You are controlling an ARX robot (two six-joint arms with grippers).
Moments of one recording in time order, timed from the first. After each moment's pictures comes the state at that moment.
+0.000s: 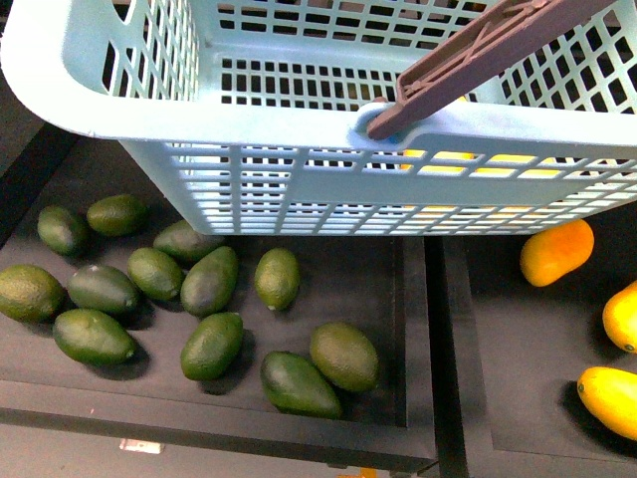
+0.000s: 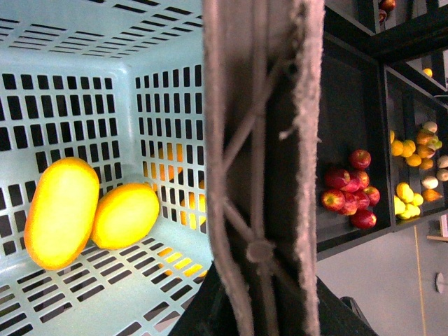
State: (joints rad) left arm -0.67 1.91 1.83 -0.54 0.21 -0.79; right arm 0.00 0.79 0.18 0.61 0.00 0.01
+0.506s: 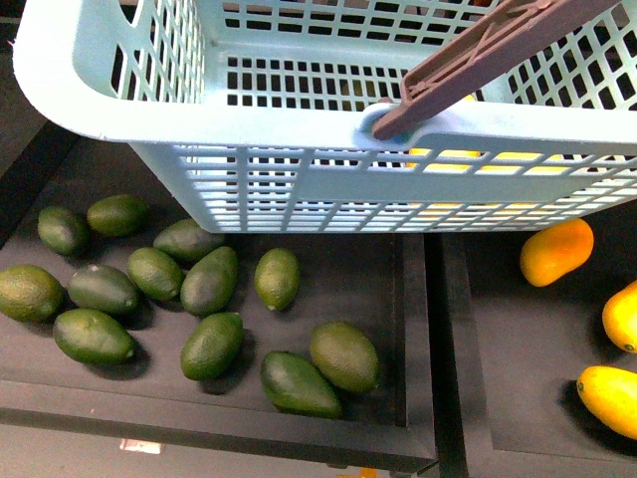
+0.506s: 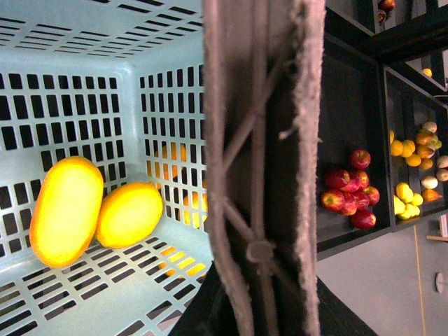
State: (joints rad) left arm -0.67 1.91 1.83 -0.54 0.21 -0.79; right arm 0.00 0.54 0.06 0.48 0.00 0.01
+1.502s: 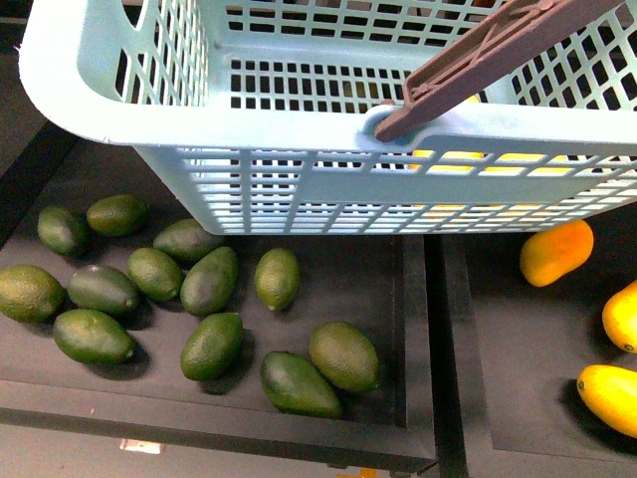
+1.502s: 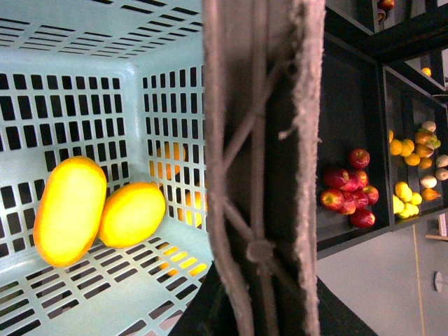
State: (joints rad) left arm -0.67 1.91 1.83 -0.54 0.21 -0.79; right arm 0.00 0.19 0.02 0.19 0.00 0.01
